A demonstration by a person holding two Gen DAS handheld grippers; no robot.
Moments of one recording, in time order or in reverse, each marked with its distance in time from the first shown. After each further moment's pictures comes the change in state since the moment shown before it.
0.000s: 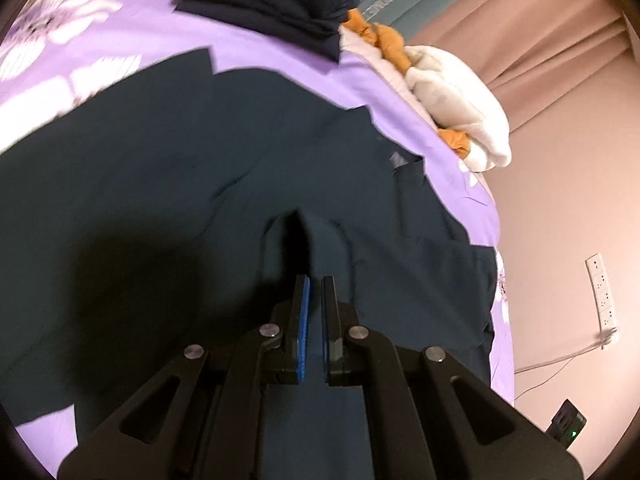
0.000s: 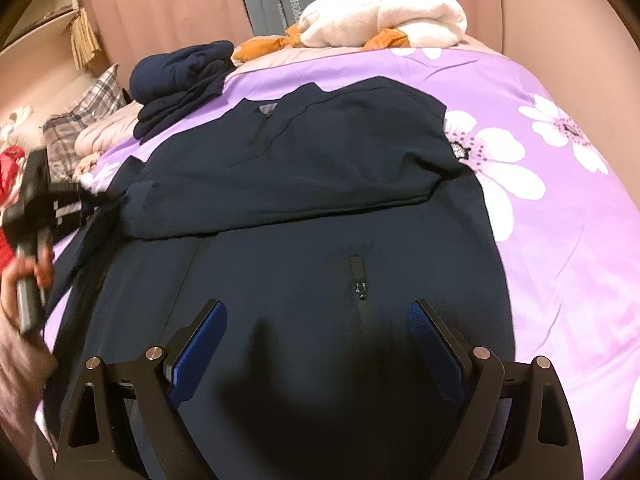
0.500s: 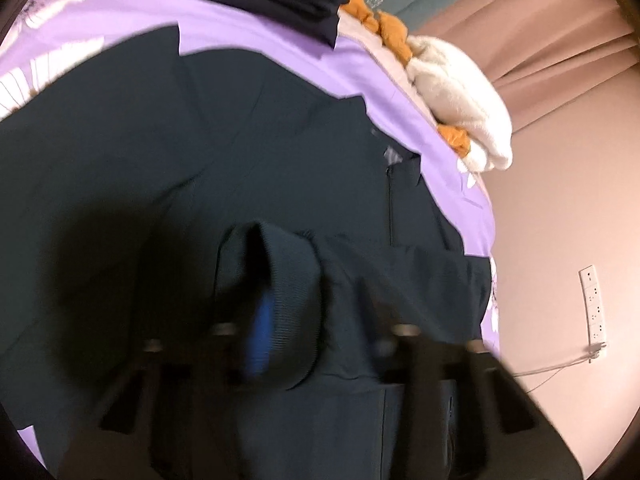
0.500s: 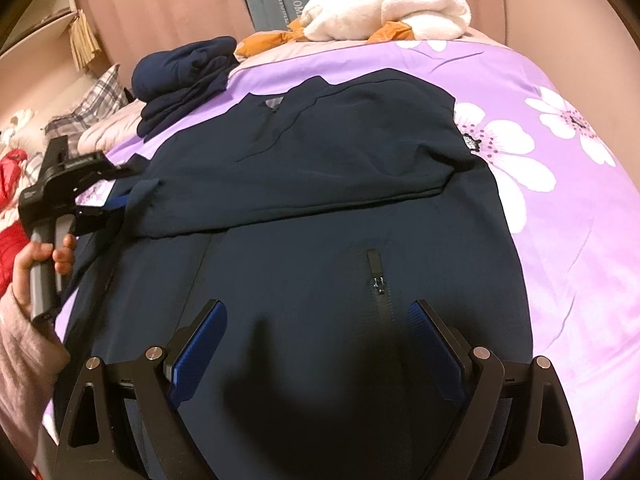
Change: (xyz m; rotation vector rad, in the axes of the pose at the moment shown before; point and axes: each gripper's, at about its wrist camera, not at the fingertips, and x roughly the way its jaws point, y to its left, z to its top) left arm 0.044 -0.018 0.020 -0.040 0.051 -0.021; right arm 0.001 0.004 -0.002 0.010 0.019 0.016
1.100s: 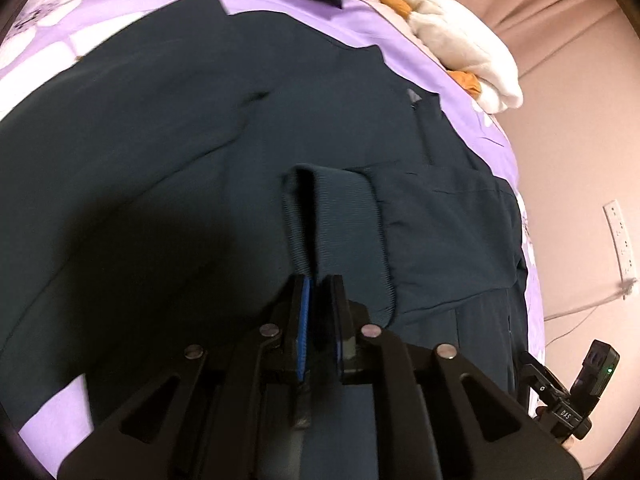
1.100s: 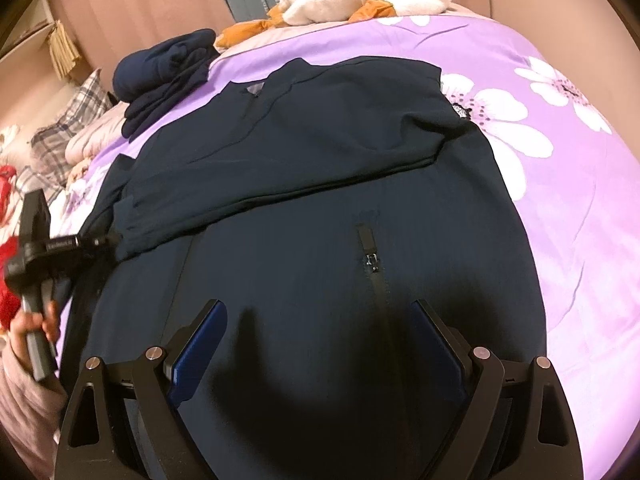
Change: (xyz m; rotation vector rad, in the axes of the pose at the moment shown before) left arm -0.023 0.030 -0.048 0.154 0.091 0.104; right arm 0.009 -0.003 -0.005 0.073 0.051 -0.007
